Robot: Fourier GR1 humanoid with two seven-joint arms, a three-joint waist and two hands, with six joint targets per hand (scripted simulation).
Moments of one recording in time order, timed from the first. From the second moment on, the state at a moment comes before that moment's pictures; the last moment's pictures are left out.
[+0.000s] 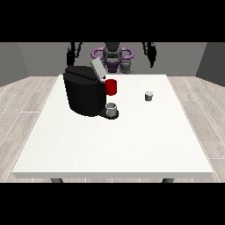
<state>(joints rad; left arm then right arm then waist) -0.03 0.08 -0.01 -1.60 -0.01 0.03 0.00 0.01 -0.11 -0.02 -1.54 0.02 0.02 0.03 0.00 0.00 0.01</state>
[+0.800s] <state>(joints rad) -0.13 0.31 0.14 -1.41 0.00 -0.15 -0.13 -0.02 -0.03 -0.05 -1.59 0.00 -0.07 -0.07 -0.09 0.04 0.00</state>
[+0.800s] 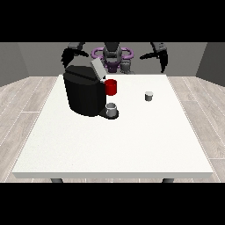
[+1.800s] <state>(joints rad) -0.45 0.43 0.19 -0.89 -0.13 -0.17 -0.18 -0.13 -0.01 0.02 -1.58 0.00 -0.13 -0.07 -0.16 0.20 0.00</state>
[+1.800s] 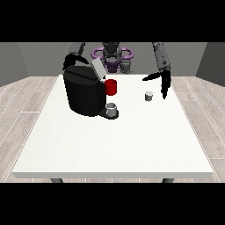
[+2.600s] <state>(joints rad) -0.56 0.46 0.11 -0.69 -0.33 -0.10 -0.20 -0.21 -0.02 0.00 -1.47 0.04 -0.16 -0.04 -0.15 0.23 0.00</state>
